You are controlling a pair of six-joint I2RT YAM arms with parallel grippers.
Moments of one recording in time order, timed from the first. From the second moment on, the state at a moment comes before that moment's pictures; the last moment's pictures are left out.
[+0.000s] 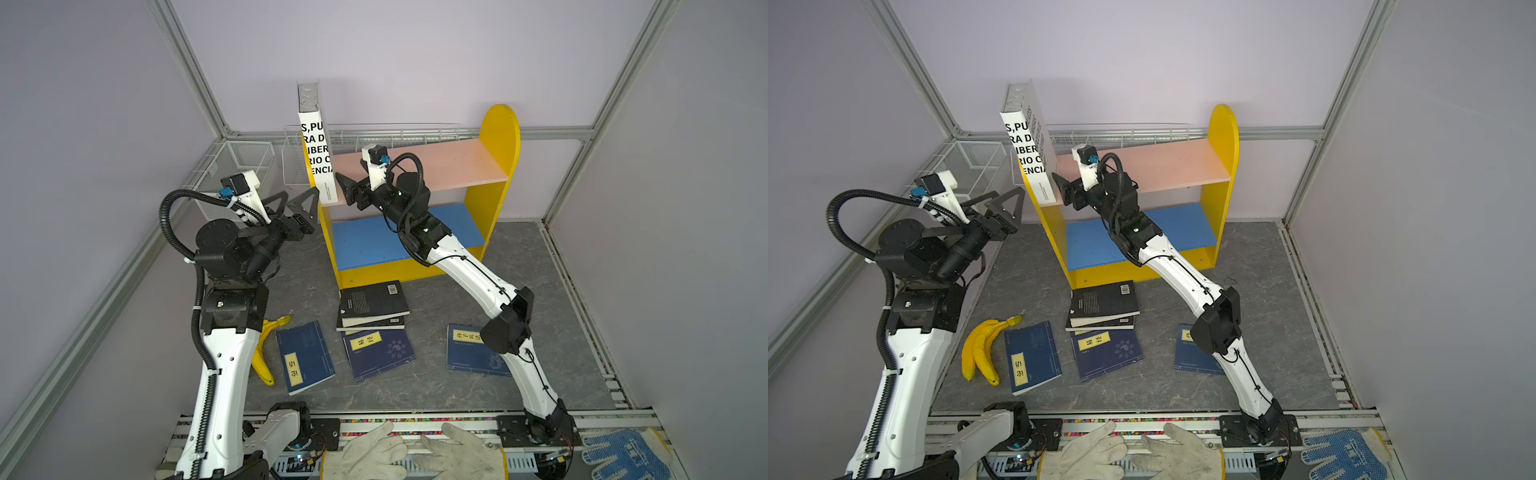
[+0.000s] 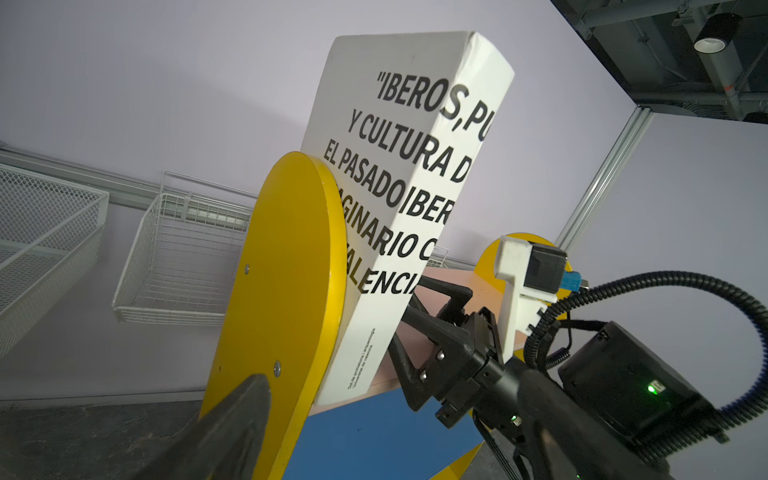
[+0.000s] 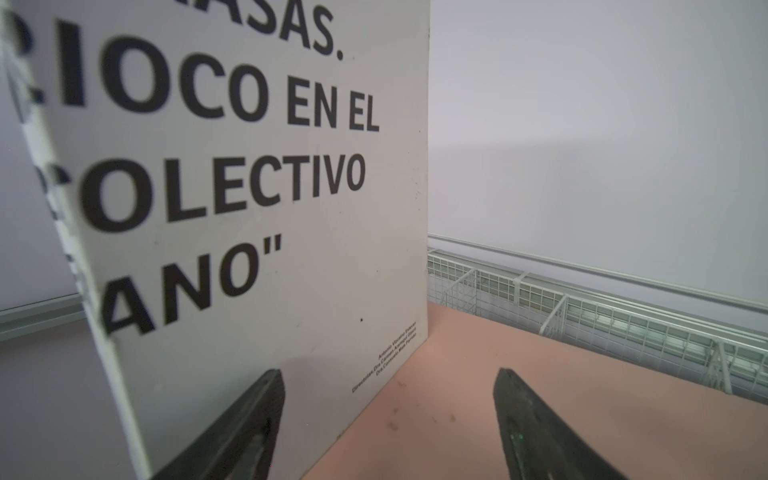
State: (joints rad) left arm -0.03 1.04 1.33 -0.10 0.42 -0.47; right arm 0.79 2.28 2.48 0.01 -0.03 0.05
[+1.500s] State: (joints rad) left arm -0.26 1.18 0.68 -0.31 0.21 -0.77; right arm 0.68 1.55 0.96 -0.19 -0.25 0.56
